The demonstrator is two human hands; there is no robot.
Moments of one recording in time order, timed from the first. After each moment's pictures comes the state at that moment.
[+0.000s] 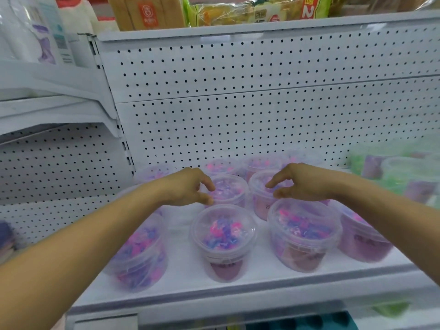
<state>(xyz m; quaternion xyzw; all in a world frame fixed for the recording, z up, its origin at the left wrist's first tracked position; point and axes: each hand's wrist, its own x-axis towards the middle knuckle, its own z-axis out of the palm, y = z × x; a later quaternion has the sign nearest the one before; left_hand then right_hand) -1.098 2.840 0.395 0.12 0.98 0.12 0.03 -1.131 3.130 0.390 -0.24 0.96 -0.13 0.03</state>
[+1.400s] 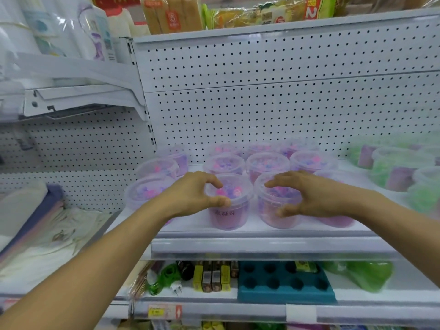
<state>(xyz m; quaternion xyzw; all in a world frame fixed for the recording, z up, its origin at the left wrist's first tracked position) -0.976 2.893 0.363 0.04 0.96 0.25 -0.06 -1.034 3.175 0.368 -0.37 0.92 -0.12 -0.01</state>
